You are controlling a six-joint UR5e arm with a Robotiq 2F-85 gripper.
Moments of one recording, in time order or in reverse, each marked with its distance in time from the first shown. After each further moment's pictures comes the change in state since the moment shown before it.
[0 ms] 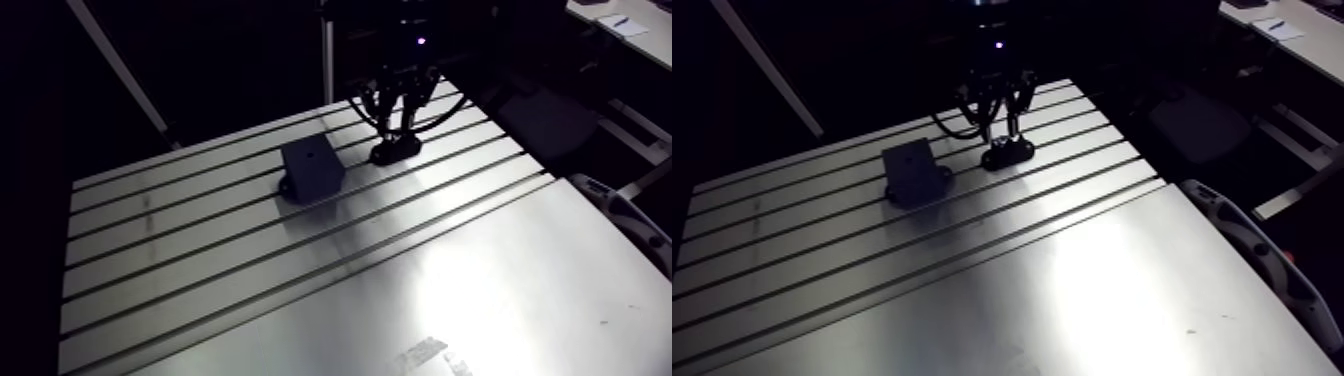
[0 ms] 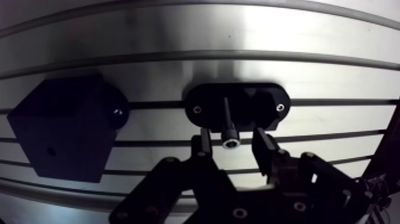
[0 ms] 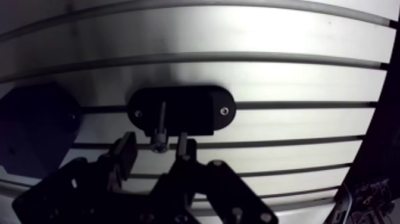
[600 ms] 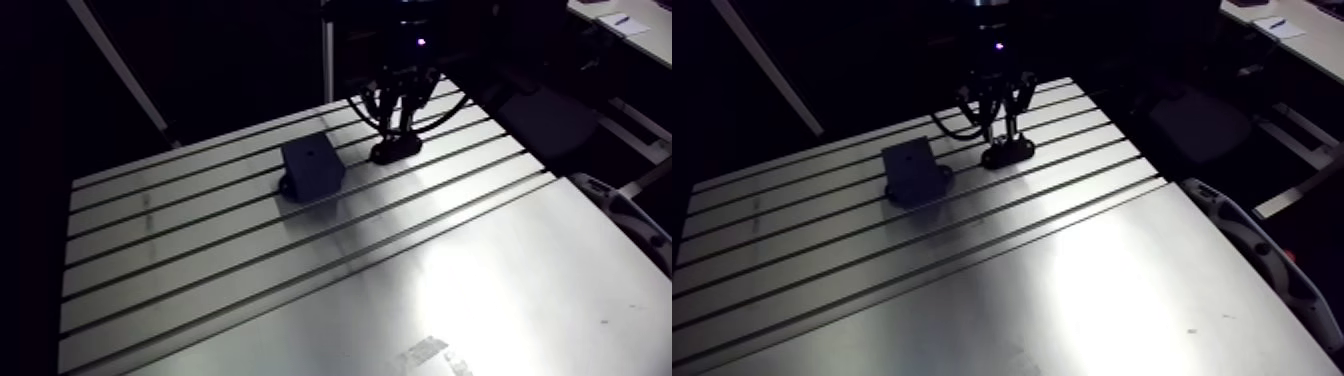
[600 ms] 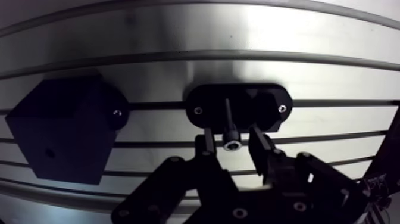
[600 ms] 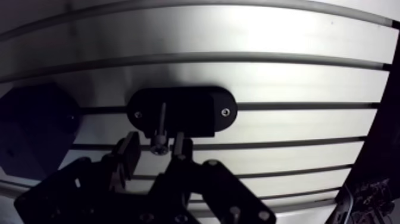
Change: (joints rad) arm 0.001 0.004 0.003 -0.003 0.000 0.000
